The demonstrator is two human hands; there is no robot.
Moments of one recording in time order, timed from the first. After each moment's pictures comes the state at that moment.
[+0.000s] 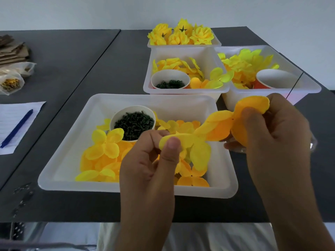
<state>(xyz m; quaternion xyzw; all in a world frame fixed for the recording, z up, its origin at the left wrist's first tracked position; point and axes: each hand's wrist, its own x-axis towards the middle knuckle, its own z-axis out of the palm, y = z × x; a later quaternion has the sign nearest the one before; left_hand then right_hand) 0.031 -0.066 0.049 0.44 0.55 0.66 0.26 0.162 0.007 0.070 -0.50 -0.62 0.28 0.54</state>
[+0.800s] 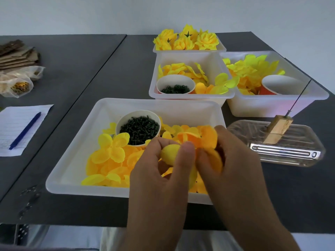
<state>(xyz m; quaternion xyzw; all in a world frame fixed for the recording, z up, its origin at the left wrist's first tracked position) 0.031 -0.064 0.050 0.42 0.60 0.62 0.29 0.132 -0.015 0.046 -0.47 -0.75 0.23 0.41</state>
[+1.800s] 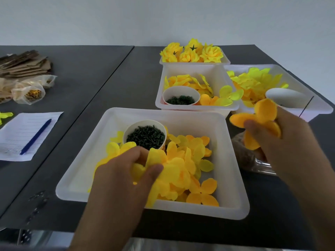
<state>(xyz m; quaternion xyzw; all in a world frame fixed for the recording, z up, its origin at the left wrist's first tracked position) -0.034 -0.076 0.057 0.53 0.73 0.41 0.13 0.181 0.048 0.077 -0.54 -0.70 0.23 0.41</state>
